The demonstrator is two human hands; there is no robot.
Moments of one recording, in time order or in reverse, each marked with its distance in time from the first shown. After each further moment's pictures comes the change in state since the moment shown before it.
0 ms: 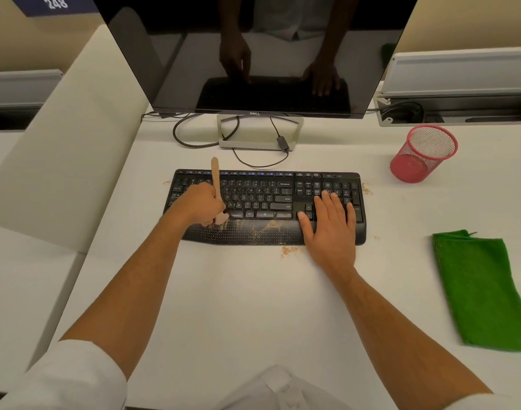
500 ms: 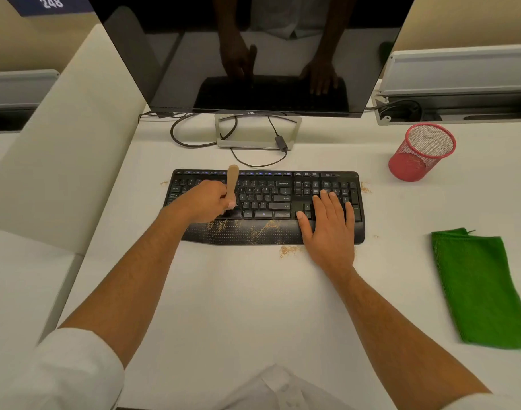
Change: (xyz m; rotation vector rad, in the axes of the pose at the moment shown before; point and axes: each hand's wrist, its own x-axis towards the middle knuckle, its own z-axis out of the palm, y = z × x) left_hand 0.013 0.004 0.000 0.182 -0.096 0.273; right_hand -0.001 0.000 0.000 0.009 0.019 0.003
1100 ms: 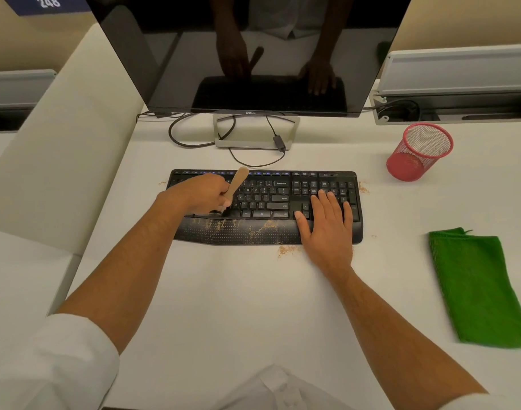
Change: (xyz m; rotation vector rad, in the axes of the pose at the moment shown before) left_hand 0.003 0.014 -0.023 0.223 -0.125 0.038; right_hand 0.001 0.000 0.001 0.009 -0.009 0.000
